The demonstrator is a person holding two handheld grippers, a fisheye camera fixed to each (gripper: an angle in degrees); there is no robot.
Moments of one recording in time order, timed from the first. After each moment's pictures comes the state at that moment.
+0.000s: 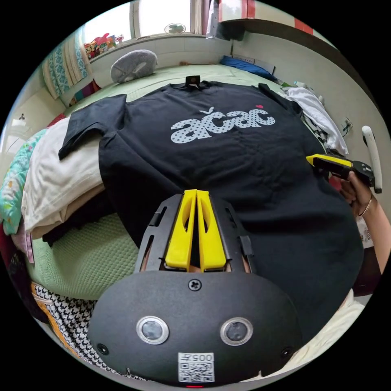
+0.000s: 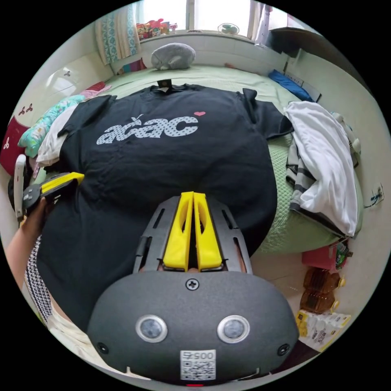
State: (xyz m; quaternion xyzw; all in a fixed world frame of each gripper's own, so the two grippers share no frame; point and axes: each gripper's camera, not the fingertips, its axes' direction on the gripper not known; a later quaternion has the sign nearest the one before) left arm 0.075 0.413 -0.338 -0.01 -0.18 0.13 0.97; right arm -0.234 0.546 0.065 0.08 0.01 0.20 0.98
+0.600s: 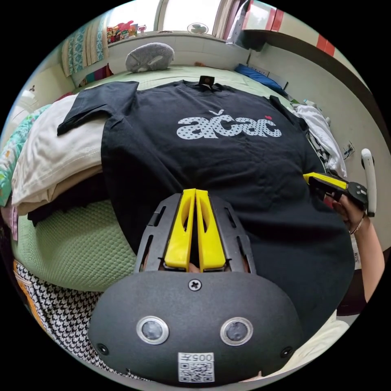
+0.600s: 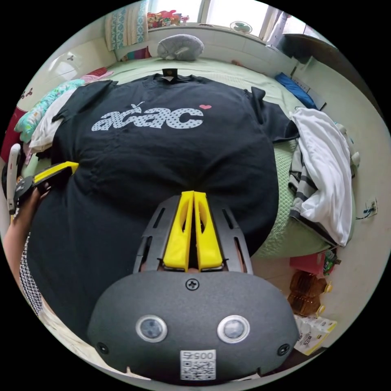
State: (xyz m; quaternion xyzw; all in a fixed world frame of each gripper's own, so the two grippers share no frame) left arm 0.038 0.407 -0.315 -0.01 -0.15 0.06 0.99; right arm -0.264 0.491 0.071 0.06 0.07 0.17 0.98
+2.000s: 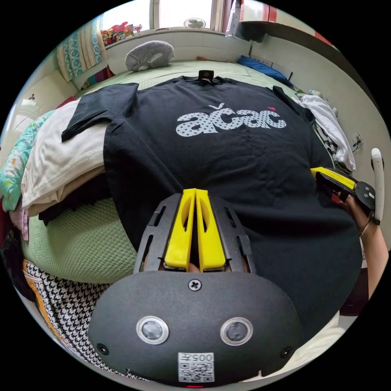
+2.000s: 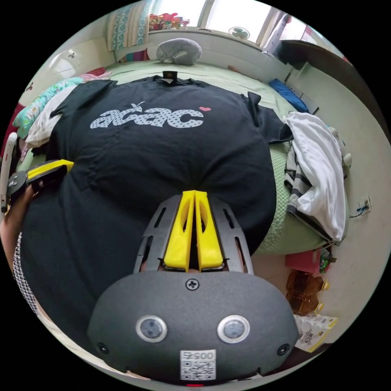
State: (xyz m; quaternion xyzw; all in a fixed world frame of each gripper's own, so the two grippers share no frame) left arm 0.040 0.413 -0.272 -0.03 -0.20 0.07 0.98; right arm -0.298 0.457 0.068 0.06 0.09 0.16 0.98
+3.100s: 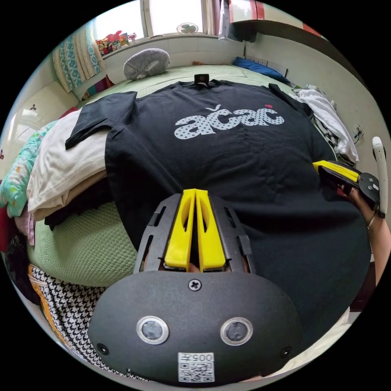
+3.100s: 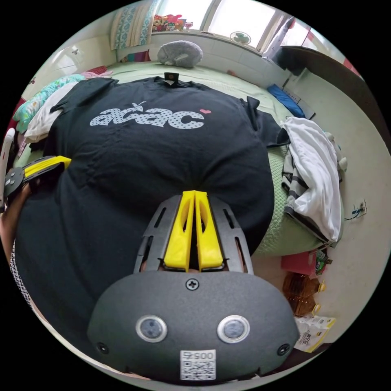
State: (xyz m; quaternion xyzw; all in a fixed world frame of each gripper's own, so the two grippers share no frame) left arm 0.086 0.431 -0.258 -0.01 -0.22 0.10 0.97; right arm -0.333 0.470 0.055 0.07 0.11 0.16 0.98
